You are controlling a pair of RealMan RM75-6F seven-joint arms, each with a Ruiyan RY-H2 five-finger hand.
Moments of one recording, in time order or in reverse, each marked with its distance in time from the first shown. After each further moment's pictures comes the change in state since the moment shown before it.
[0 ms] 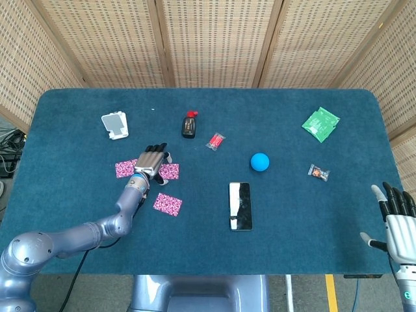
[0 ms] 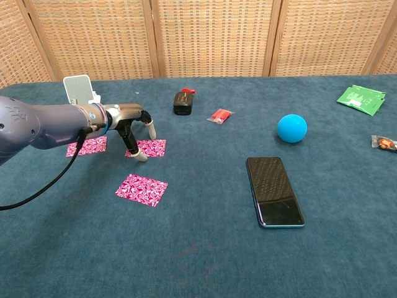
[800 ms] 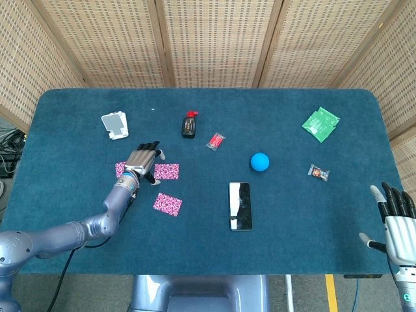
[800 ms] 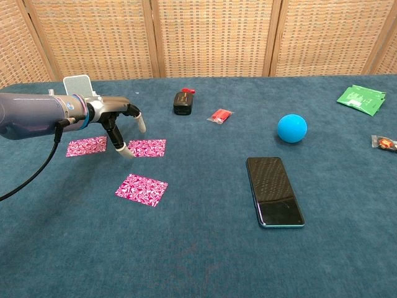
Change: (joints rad) left arm 0.040 0.116 0.015 -0.119 0.043 -0.008 -0.050; right arm -0.009 -0.004 -0.002 -0.008 -0.021 0.023 -0.011
